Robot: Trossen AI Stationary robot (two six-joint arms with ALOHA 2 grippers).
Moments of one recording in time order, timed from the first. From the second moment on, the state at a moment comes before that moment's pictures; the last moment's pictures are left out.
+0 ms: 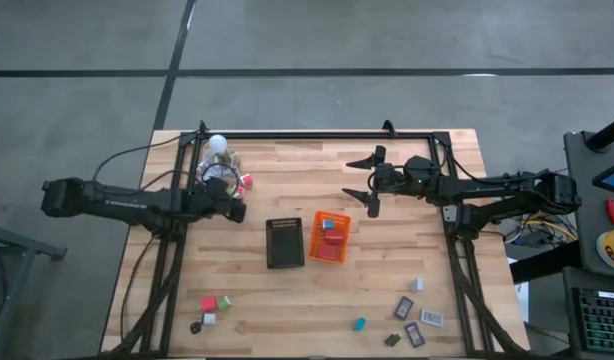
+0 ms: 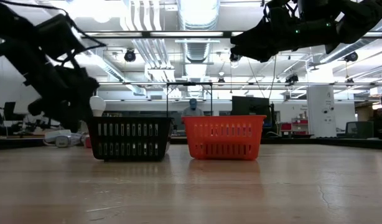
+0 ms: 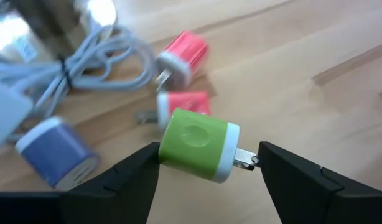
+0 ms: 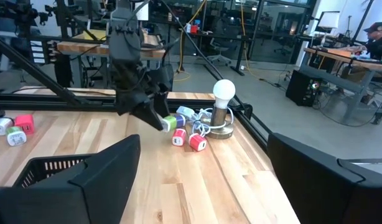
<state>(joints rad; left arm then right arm) 0.09 0.90 0.30 -0.41 -0.53 -0.86 -0.25 1.15 0.48 0.61 -0.07 -0.09</state>
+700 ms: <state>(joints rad) 0.03 0.94 0.45 -0.12 -0.39 -0.44 -0.25 1.15 0.48 0.61 -0.07 -0.09</state>
